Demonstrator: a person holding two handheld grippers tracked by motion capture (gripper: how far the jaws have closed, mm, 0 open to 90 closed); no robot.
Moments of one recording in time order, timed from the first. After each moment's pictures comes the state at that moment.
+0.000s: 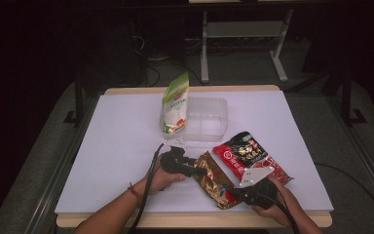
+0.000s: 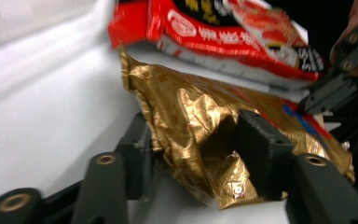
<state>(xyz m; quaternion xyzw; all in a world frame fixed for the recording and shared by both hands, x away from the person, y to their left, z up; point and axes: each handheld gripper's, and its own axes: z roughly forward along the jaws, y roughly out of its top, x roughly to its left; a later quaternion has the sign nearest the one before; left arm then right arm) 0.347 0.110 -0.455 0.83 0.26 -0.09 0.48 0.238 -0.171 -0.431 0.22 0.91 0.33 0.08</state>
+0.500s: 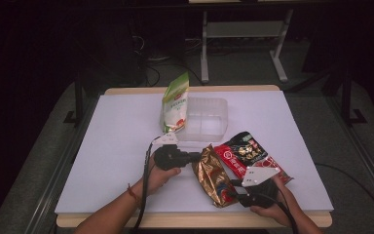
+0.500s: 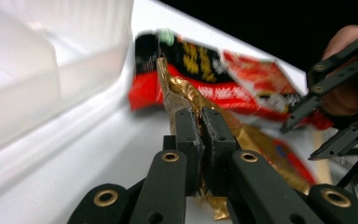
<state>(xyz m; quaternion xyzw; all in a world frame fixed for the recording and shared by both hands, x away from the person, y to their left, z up) 0.336 0.128 -0.423 0.79 0.26 -0.02 0.55 0.238 -0.173 -0.424 0.21 0.89 0.40 0.11</state>
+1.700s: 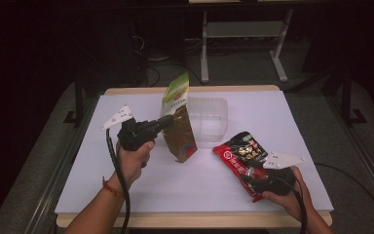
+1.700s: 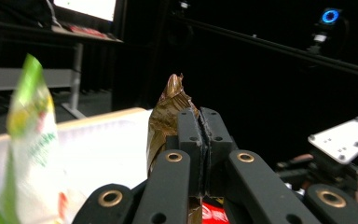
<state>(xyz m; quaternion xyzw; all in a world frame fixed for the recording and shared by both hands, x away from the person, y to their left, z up) 0.330 0.186 -0.322 0.66 0.30 0.10 0.68 0.256 -0.215 -0.414 0.31 0.83 0.44 0.16</state>
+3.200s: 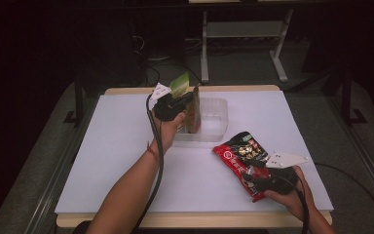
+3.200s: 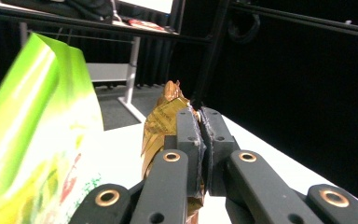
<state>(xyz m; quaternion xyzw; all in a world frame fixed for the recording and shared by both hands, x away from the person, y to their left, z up) 0.433 0.114 -0.361 0.67 0.36 0.17 0.62 0.257 -0.220 -0.413 0.31 0.82 0.45 0.16</state>
